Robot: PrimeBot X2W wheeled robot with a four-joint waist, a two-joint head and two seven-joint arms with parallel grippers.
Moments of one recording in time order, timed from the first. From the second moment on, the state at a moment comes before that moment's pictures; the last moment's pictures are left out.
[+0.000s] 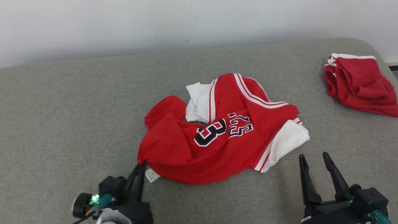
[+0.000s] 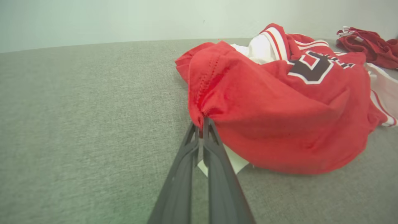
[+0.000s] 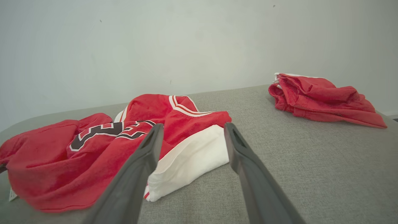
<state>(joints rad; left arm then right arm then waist) -0.31 0.08 -0.25 0.63 -0.21 -0.13 -0.26 -0.02 -0.14 0.08 0.13 0.26 0.13 -0.26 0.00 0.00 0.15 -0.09</state>
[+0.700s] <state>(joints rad) -0.10 0.12 -0.12 0.41 -0.23 -0.09 -0.26 -0.02 -0.15 0.04 0.16 0.26 0.13 -0.26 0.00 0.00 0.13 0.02</state>
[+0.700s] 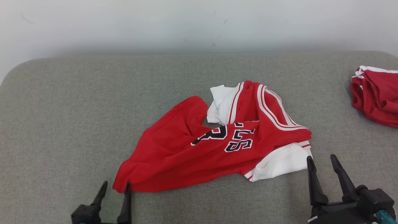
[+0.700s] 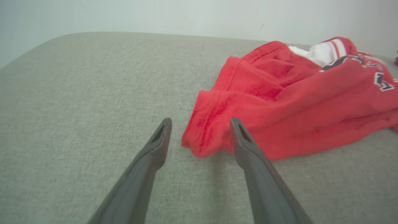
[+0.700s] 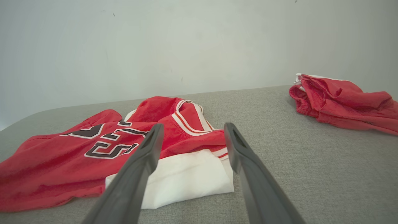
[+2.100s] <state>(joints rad) 0.03 0.06 0.00 0.14 -0.12 -0.10 -0.26 -0.10 -0.27 0.16 0.36 0.28 0.13 -0.23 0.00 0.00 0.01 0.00</state>
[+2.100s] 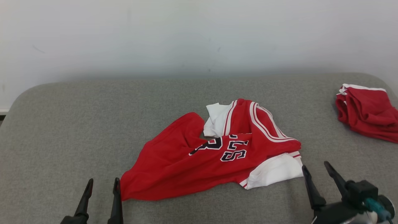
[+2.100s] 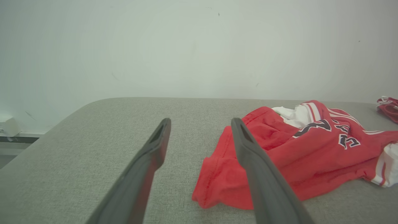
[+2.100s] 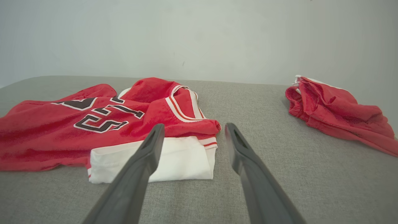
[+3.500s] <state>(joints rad) -0.03 0.05 -0.03 0.17 -0.16 -0.08 -0.26 -0.21 -0.40 0.31 0.47 0.42 0.13 -0.26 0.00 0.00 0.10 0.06</state>
